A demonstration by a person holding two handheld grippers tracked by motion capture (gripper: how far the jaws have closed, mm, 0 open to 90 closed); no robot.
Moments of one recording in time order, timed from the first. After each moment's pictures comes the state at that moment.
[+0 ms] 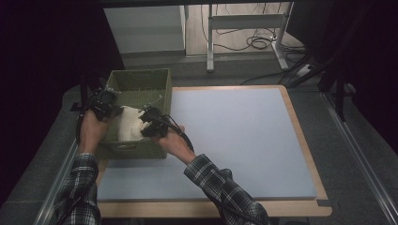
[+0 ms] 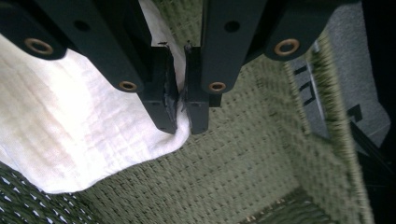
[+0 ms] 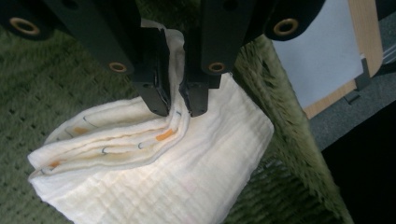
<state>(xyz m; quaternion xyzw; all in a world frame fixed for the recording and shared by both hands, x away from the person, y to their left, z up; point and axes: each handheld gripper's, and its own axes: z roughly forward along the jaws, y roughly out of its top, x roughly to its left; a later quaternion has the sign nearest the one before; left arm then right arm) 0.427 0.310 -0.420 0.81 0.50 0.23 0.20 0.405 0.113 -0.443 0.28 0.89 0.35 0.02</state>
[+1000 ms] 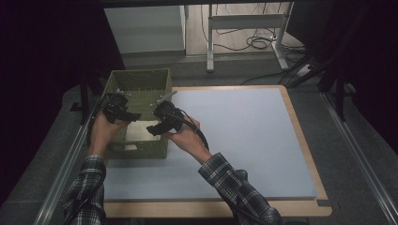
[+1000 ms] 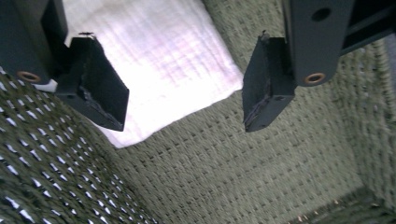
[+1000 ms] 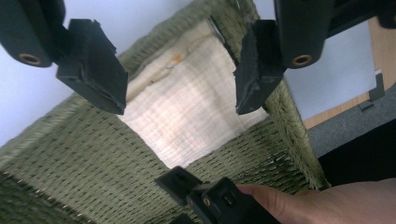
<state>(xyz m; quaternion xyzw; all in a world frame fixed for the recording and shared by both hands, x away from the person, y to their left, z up) 0.433 0.287 -0.435 0.80 0.51 0.18 0.25 0.405 0.068 -0.411 0.24 0.89 0.39 0.07</state>
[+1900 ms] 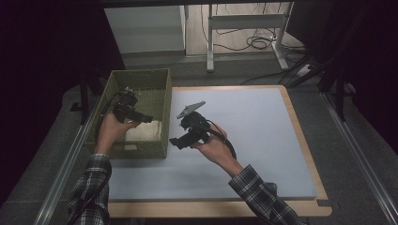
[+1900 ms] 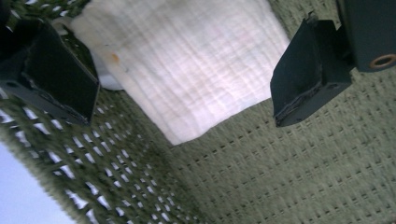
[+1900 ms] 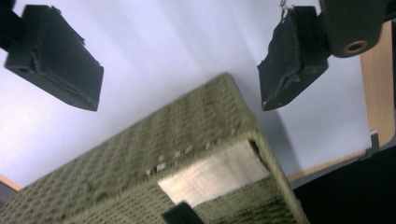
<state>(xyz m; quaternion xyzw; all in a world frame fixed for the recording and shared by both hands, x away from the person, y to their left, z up) 0.438 0.258 -0.430 0.82 0.50 0.11 0.26 0.382 -0.012 -0.422 0.21 0.89 0.39 0.08</state>
